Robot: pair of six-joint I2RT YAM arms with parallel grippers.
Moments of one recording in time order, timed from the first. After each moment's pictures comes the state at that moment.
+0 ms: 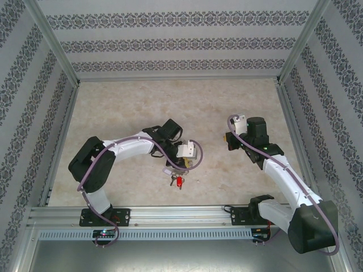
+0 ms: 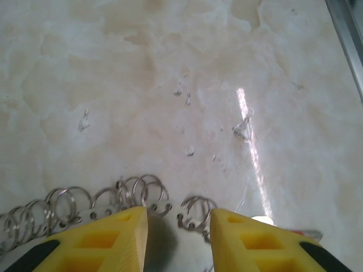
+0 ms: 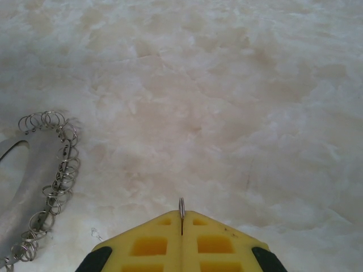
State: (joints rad) left arm -0.69 1.76 1.10 -0.50 0.60 0.86; right arm 0.18 1.04 0.66 -0.32 -0.25 -0.02
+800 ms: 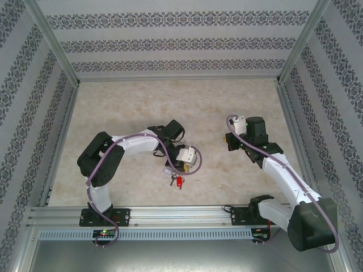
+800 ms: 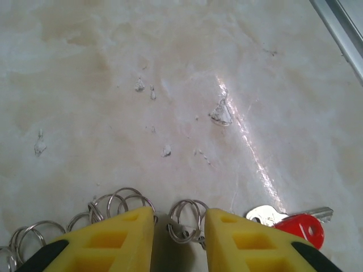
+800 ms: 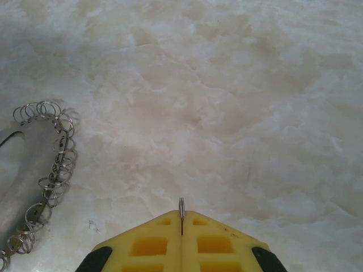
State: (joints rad) left arm -0.69 1.86 1.16 -0.56 0.66 1.07; right arm 0.18 1.07 0.67 -0.35 -0.25 -0.03
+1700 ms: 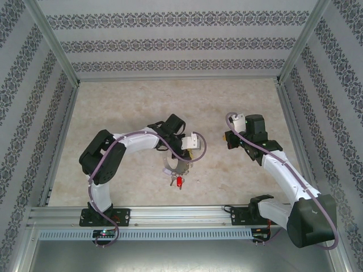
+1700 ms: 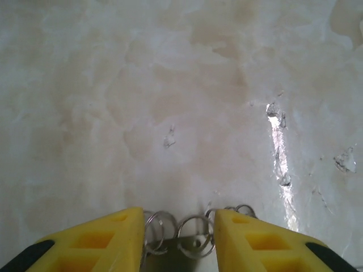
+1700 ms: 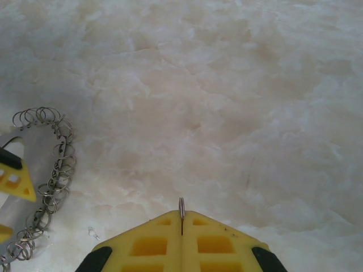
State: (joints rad) left arm -0.68 1.90 1.20 -0.36 0.54 0.76; right arm 0.18 1.10 0.70 -0.35 -0.25 -0.03
